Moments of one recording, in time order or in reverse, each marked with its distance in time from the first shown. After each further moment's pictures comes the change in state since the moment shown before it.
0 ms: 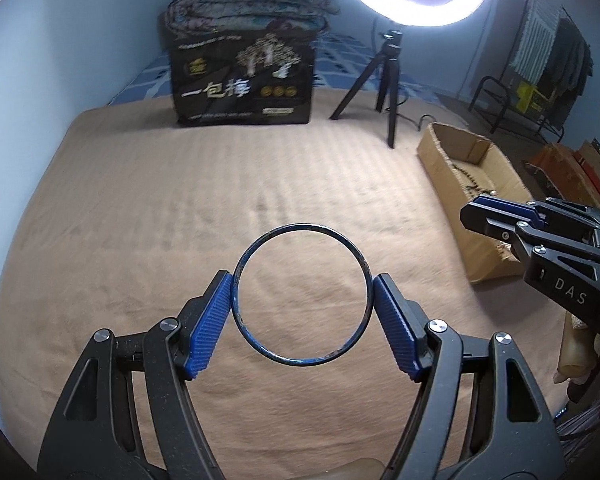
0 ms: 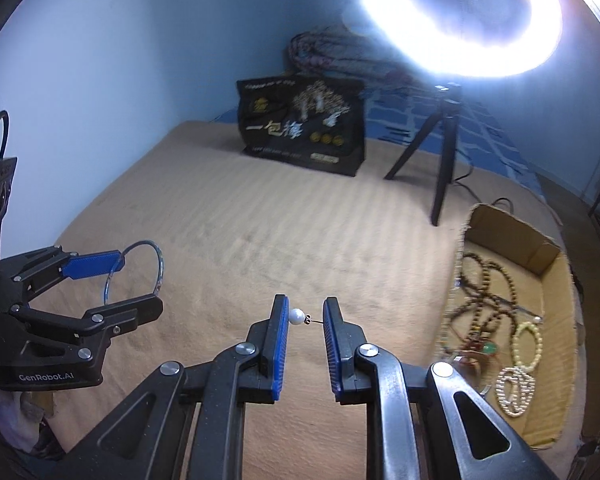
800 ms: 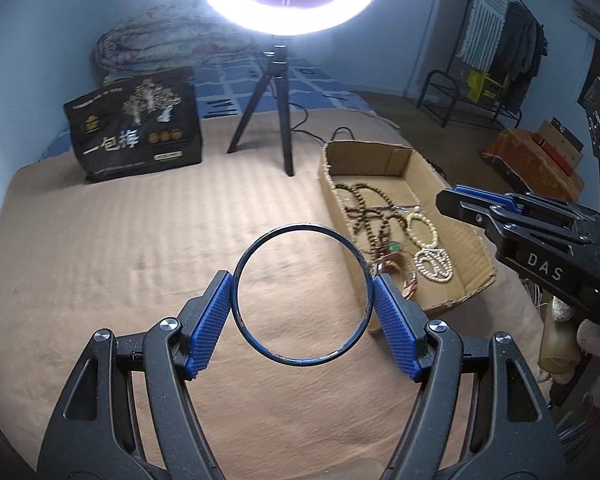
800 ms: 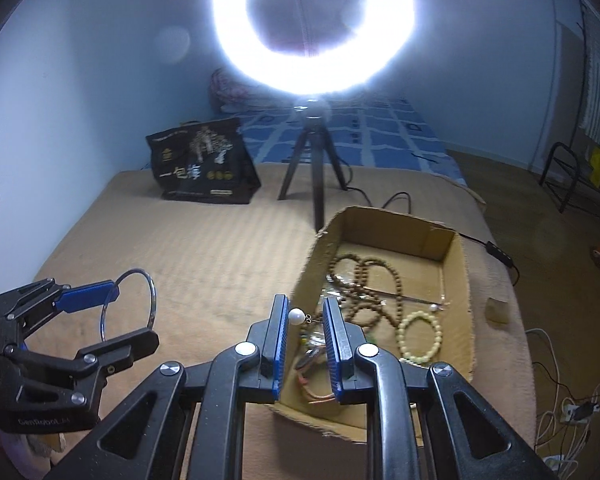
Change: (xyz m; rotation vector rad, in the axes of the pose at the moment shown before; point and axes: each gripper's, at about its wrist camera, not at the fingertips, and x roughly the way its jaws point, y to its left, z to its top) left arm 0.014 -0.116 0.037 0.116 -0.040 -0.128; right arm -0.051 -0.109 -0.008 0.164 -0.068 -0.133
